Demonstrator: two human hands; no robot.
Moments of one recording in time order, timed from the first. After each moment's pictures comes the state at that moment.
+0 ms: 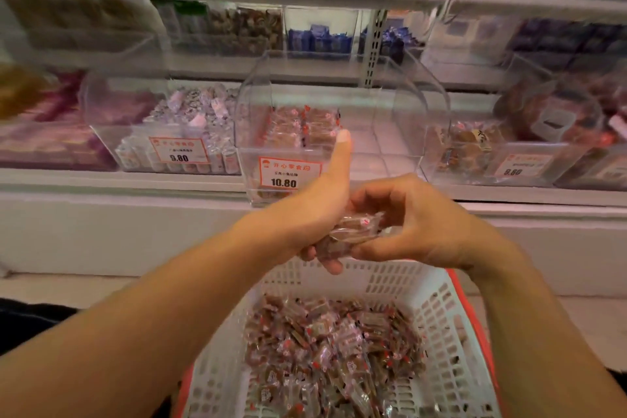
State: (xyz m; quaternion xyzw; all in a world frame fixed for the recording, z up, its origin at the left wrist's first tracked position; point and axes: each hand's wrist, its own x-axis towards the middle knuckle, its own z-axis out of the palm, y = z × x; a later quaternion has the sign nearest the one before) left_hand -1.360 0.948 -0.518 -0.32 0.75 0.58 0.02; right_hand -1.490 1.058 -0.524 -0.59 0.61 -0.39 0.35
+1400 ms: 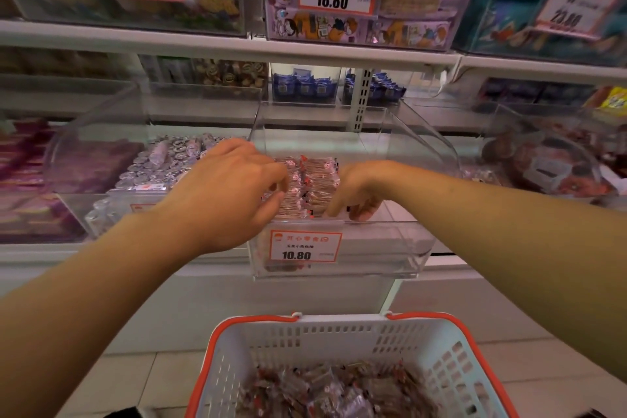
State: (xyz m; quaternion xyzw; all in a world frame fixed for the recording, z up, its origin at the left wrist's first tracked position) left_hand -1.331 0.802 -0.490 -0.12 0.97 -0.08 -0.21; right_hand -1.546 0.866 -0.499 -0.40 0.86 -0.03 0.31
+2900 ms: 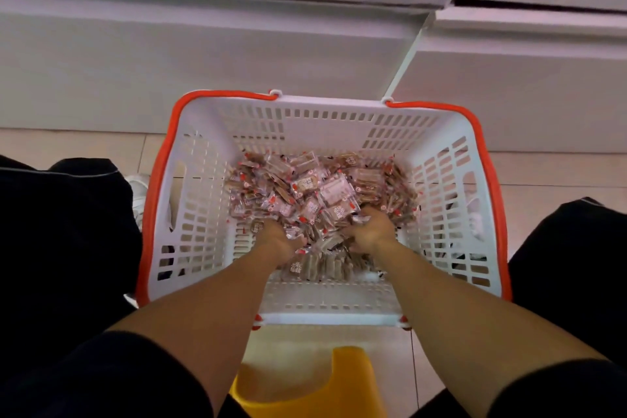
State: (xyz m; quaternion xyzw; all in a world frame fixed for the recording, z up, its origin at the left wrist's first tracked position) left_hand -1.307 1.001 -0.900 -0.59 0.59 0.52 0.18; right_hand -1.461 1.107 -0.889 0.00 0.85 -0.28 0.45
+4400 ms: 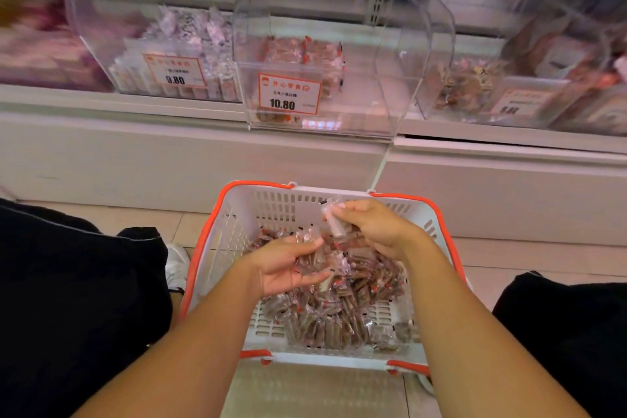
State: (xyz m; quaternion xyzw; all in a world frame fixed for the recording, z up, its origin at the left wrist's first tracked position) left_hand -1.304 0.974 -0.742 -0.31 0.28 0.91 0.02; right_hand -1.477 1.062 -0.690 -0.28 0.65 -0.45 0.54
